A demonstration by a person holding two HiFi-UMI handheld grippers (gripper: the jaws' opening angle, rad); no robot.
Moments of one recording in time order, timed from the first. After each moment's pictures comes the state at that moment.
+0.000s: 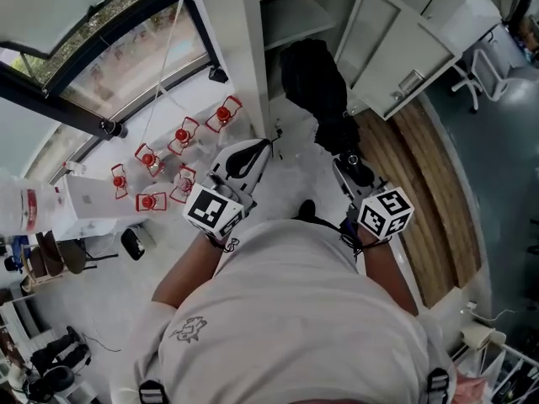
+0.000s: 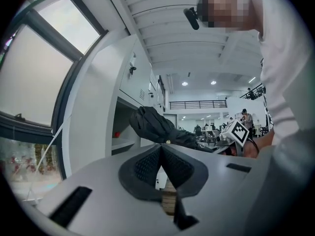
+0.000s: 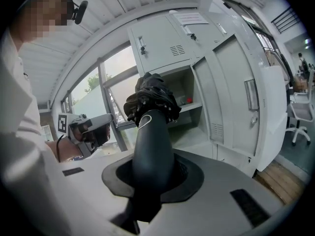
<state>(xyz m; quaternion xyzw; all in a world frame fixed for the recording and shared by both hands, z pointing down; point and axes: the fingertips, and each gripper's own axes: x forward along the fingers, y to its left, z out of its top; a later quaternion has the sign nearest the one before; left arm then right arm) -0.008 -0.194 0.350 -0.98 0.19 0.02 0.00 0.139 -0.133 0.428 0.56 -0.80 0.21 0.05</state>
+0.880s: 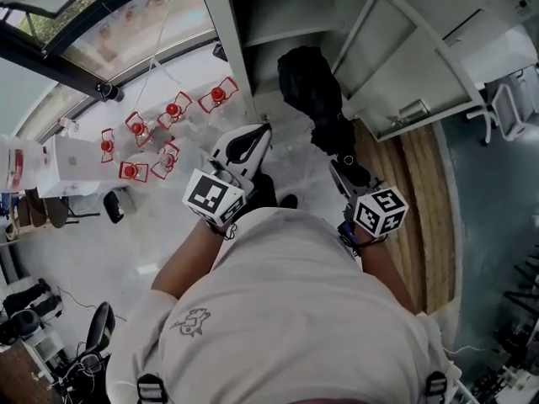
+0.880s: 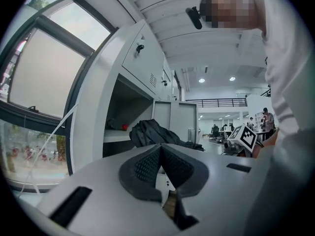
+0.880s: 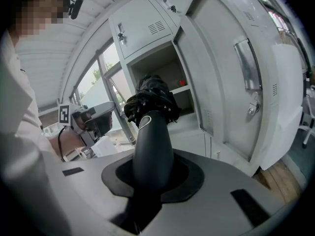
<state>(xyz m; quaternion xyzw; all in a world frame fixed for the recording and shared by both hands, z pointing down) 0.095 -0.252 0.389 -0.96 0.29 0.02 -0.02 0.243 -0.185 0.490 0.49 -0.83 0.26 0.11</state>
